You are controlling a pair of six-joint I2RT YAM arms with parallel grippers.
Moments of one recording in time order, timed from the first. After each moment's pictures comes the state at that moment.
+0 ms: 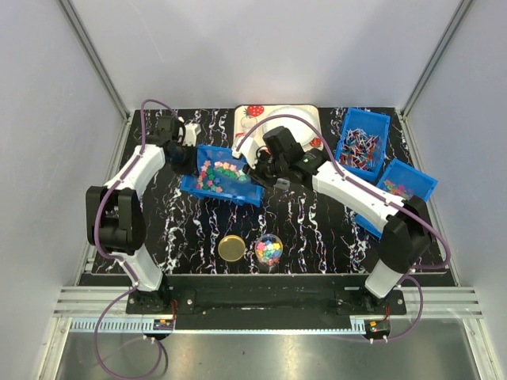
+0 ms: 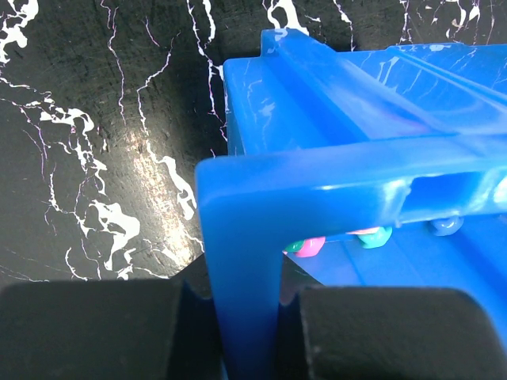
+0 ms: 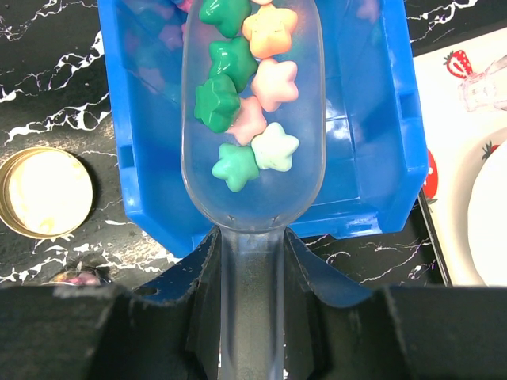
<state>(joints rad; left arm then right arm) -0.10 1.73 1.36 -0.70 0.29 0.03 0.75 1.68 1.47 -0.49 -0.25 -0.45</state>
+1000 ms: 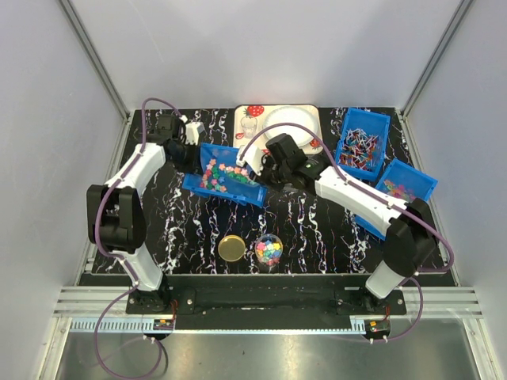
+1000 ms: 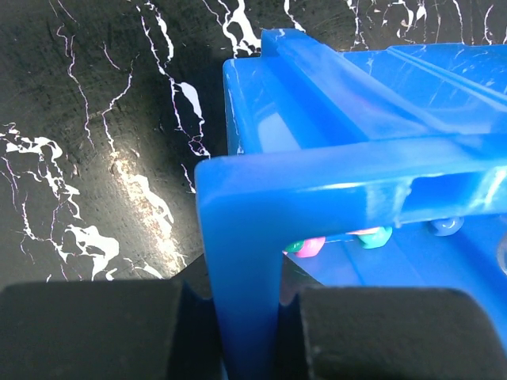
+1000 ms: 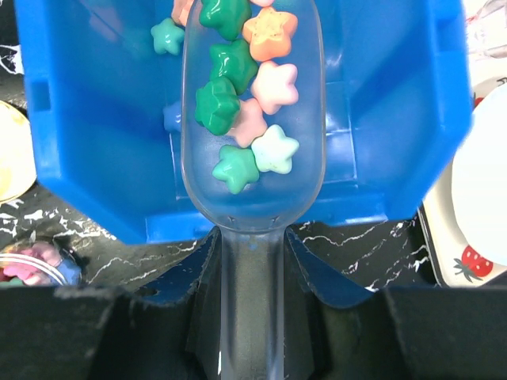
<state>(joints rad) -0.10 1.74 1.38 -0.70 0.38 0.06 0.75 1.65 1.39 -0.50 -0.13 -0.51</state>
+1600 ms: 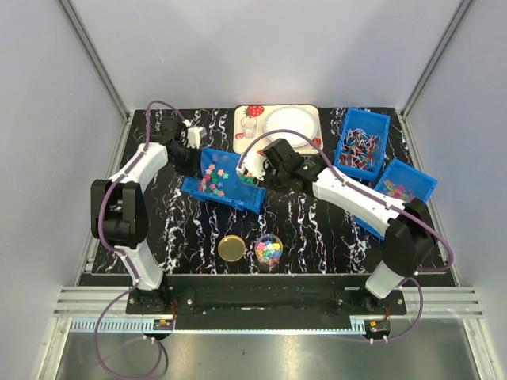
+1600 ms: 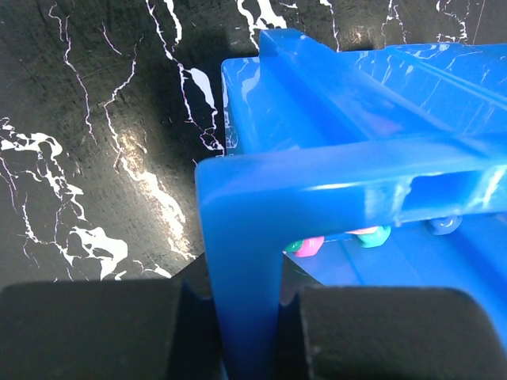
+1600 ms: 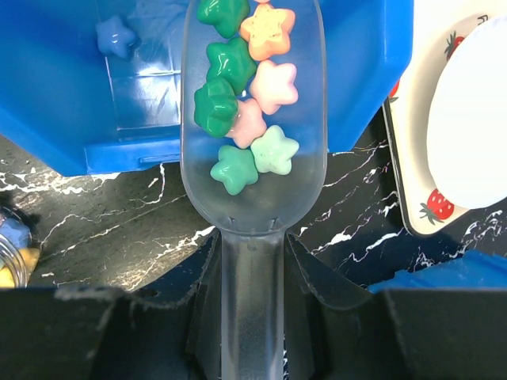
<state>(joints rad) -0.10 1.79 1.38 -0.71 0.36 0.11 0.77 1.65 1.39 -0.60 0.05 -0.58</state>
